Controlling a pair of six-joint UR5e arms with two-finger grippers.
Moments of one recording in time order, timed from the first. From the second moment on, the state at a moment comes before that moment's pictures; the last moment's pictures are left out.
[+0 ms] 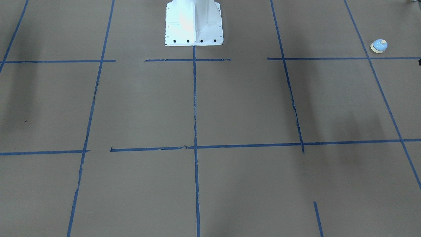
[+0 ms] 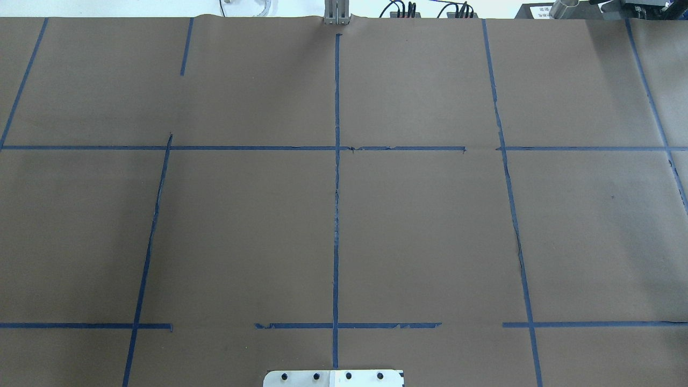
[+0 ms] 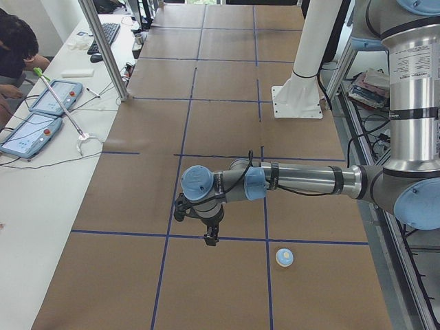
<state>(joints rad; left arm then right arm) -1.54 -1.43 -1.74 -1.38 -2.38 0.22 1.50 -1.81 1.93 -1.69 2.34 -0.02</state>
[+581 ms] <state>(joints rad) -1.54 -1.45 -1.83 -1.40 -2.39 0.21 1.50 -1.81 1.93 -1.69 2.35 -0.02</state>
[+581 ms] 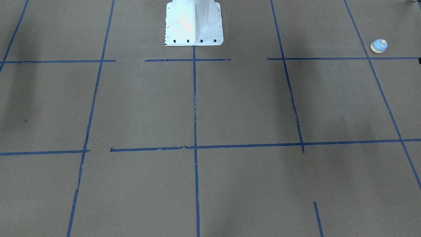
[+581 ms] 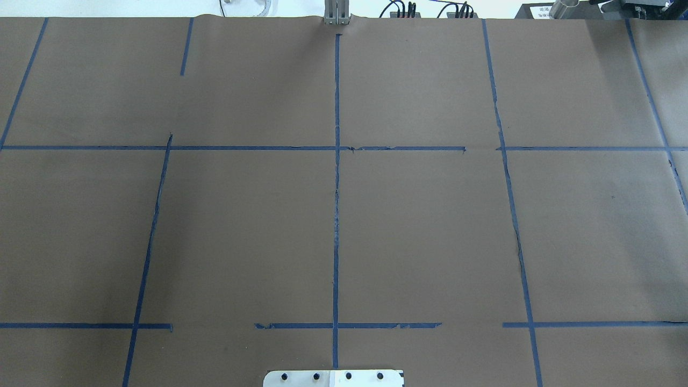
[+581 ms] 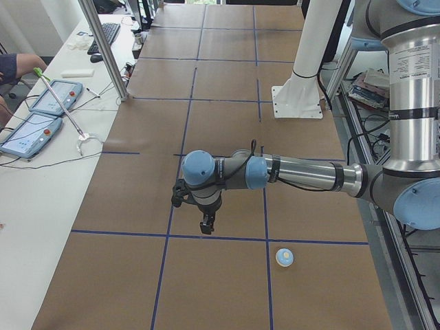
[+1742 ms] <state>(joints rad) -1.36 -1.26 -1.87 -1.53 -2.37 0.18 1.50 -1.81 1.93 -1.69 2.34 -0.02</state>
